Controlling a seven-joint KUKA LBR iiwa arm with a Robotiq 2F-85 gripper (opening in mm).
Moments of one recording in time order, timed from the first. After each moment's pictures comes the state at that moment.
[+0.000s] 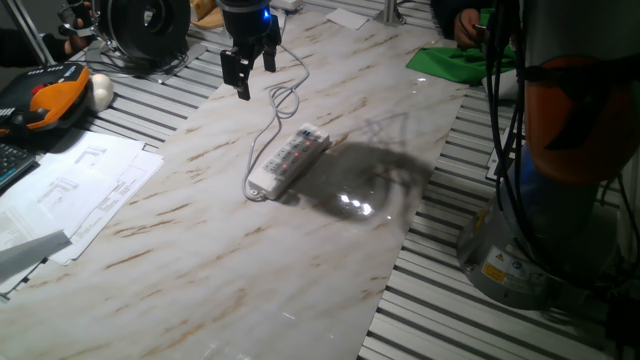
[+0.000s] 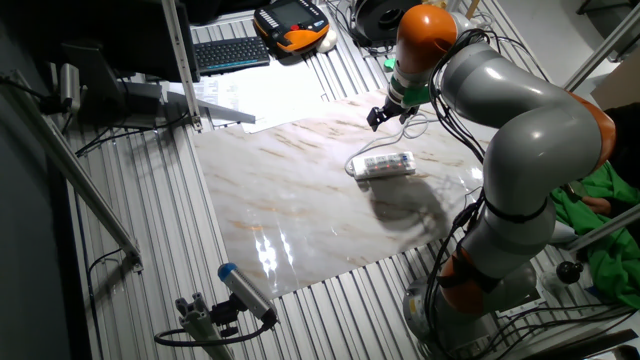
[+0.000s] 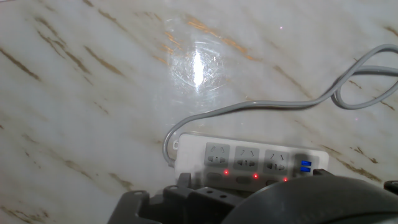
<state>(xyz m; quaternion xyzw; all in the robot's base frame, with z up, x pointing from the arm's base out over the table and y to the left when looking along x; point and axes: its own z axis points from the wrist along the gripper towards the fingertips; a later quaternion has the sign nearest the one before) 0.515 0.001 0.236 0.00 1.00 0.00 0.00</state>
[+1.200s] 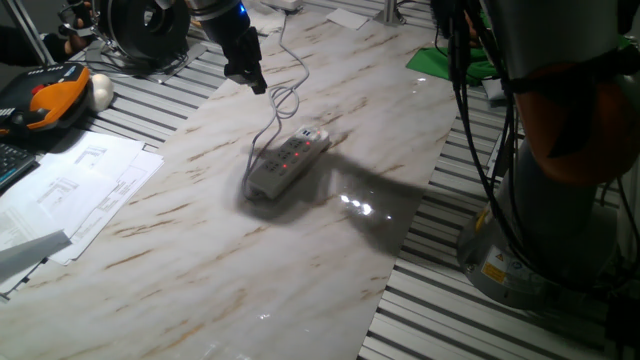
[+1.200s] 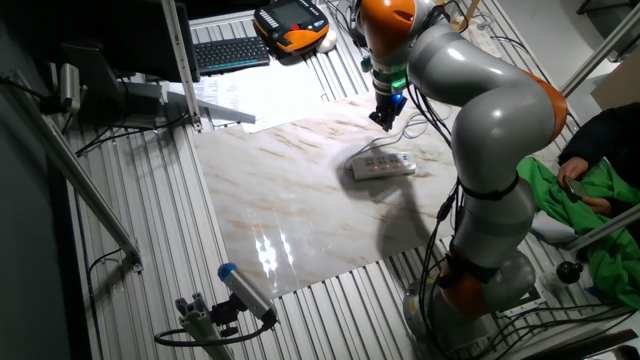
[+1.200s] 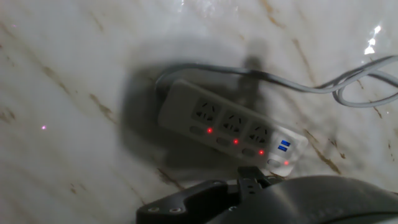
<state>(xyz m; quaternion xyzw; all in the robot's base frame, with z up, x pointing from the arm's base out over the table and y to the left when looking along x) 0.514 0.000 0.236 -0.15 0.98 -0.05 -0.13</state>
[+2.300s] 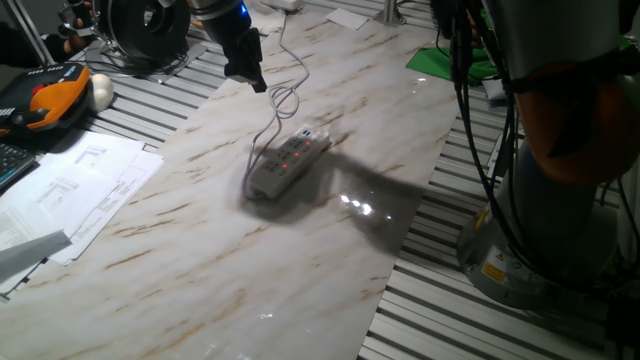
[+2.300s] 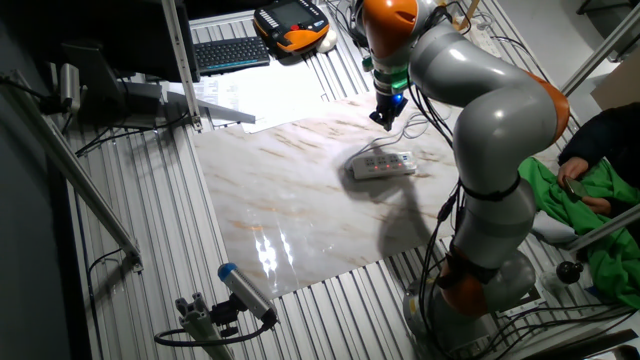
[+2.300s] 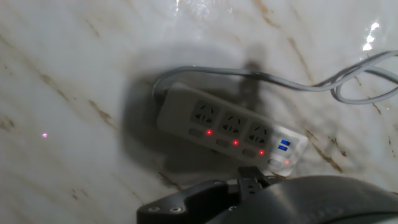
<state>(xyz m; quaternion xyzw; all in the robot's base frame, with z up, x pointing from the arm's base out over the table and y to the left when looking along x) 0.515 0.000 0.236 -0.13 0.98 -0.05 -0.13</state>
